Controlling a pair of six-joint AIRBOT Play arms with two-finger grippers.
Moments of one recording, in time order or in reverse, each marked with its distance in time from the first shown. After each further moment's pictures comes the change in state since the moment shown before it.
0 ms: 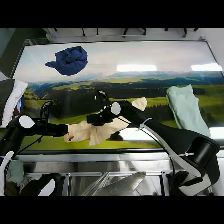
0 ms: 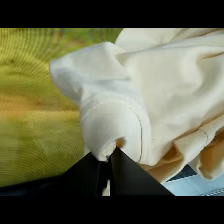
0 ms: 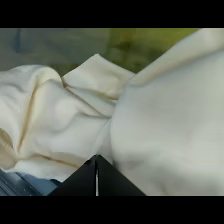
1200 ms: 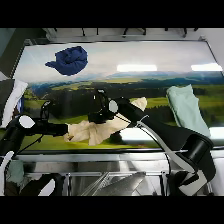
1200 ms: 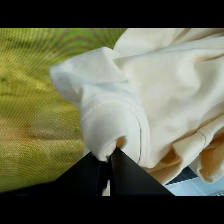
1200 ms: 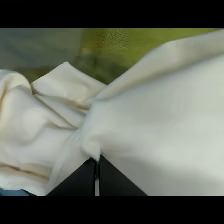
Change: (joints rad) left arm -0.002 0.000 0.000 -0.001 0.012 0.016; right arm 0.005 -0.063 0.087 -0.141 0.058 0.049
